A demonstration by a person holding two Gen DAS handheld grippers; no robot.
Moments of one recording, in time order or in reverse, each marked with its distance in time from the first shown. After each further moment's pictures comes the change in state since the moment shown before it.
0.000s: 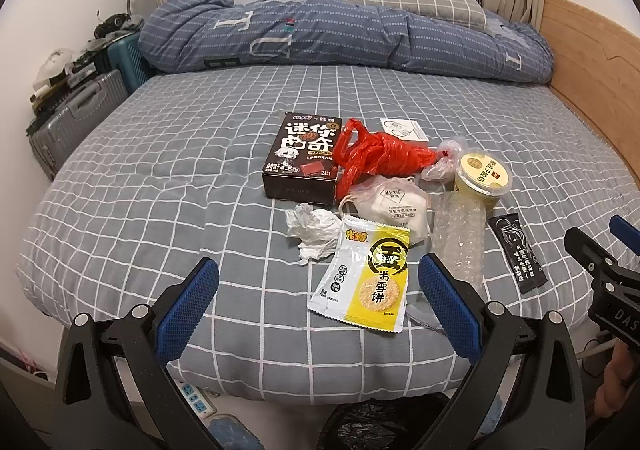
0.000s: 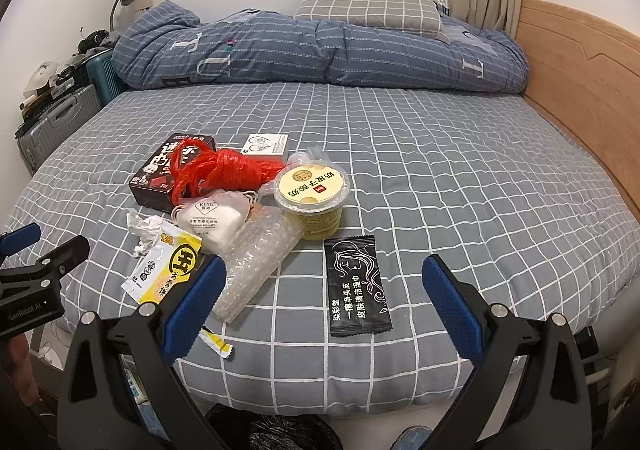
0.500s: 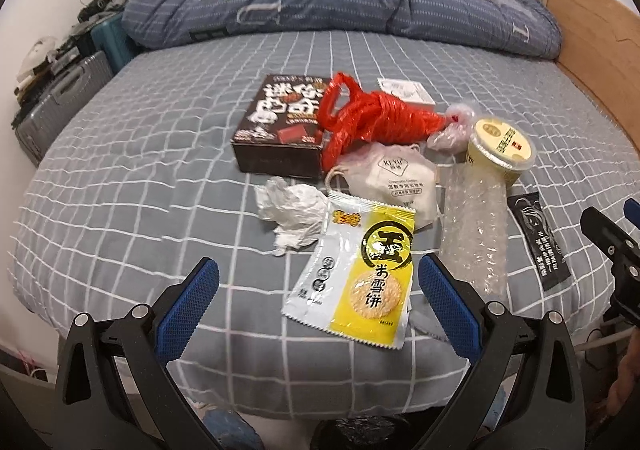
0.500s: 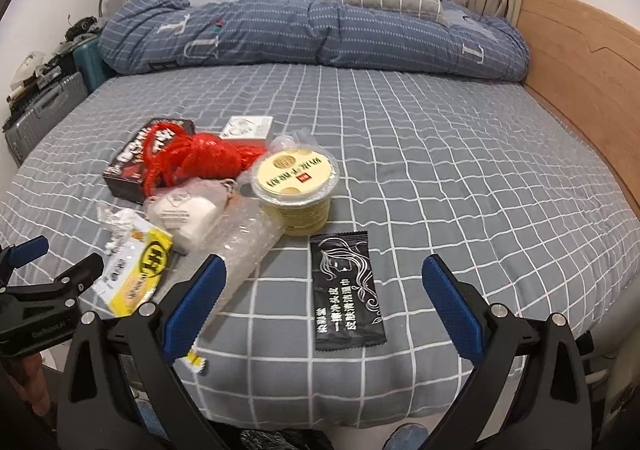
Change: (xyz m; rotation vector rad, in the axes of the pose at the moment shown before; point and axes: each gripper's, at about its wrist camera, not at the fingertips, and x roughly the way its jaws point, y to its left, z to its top) left arm 0.065 -0.021 -0.004 0.022 0.116 -0.002; right arm 0.044 -0.010 0.003 -0.007 0.067 -0.029
